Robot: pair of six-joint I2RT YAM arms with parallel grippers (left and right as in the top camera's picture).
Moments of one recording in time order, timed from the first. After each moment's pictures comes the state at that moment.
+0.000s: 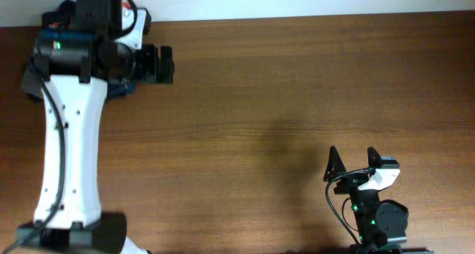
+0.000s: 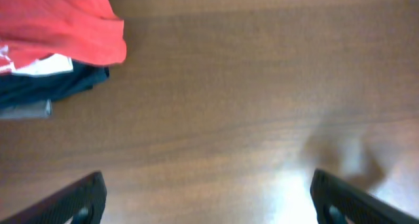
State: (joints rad) left arm -0.10 1.75 2.11 -1.41 0.11 -0.04; right arm 0.04 0.01 0.01 -0.07 0.00 0.24
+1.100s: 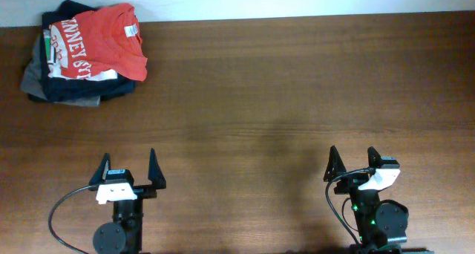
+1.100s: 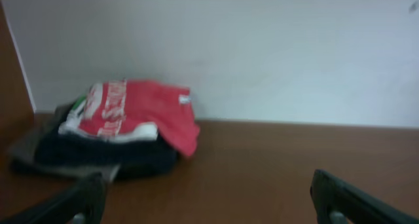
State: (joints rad) left arm 0.02 0.01 0.02 0.06 -0.03 -0.04; right arm 0.04 0.01 0.01 -0.07 0.00 0.24
